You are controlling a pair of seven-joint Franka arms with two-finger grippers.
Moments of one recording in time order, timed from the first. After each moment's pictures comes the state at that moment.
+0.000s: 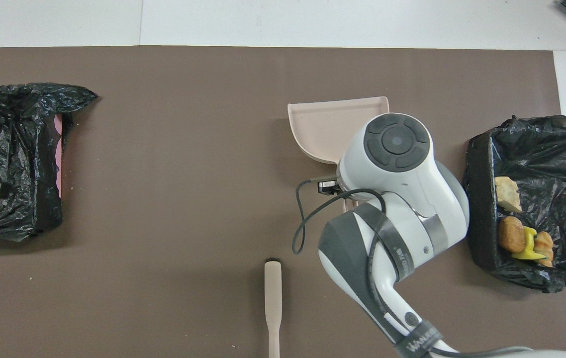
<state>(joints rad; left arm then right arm) -0.16 -0.06 0.06 -1.39 -0.02 1.34 0.13 0.29 0.22 0.20 -1.74 -0.08 1.93 0.50</state>
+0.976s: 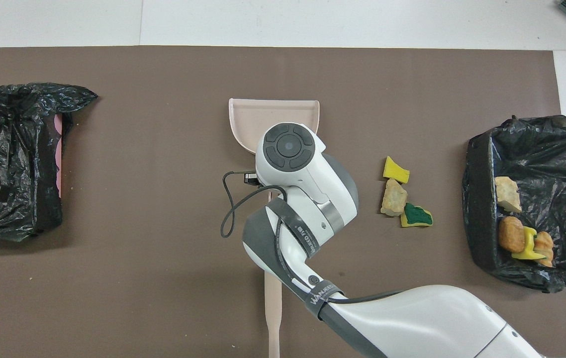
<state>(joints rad) -0.15 -0.06 0.06 -1.39 -0.02 1.32 0.13 0.44 0.51 0.20 -1.54 -0.07 2.09 0.66</state>
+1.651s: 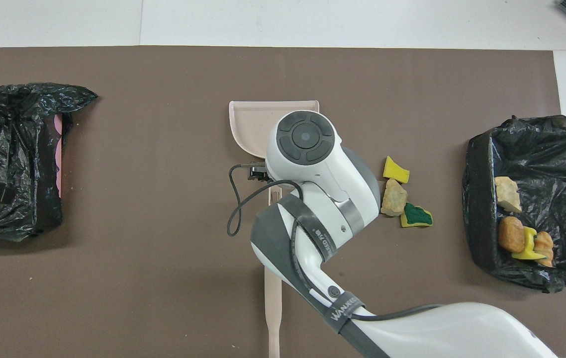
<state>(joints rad) -0.15 -0.06 0.05 -1.39 -0.02 1.32 0.13 0.40 0.40 0.19 -1.53 -0.04 1.97 0.66</state>
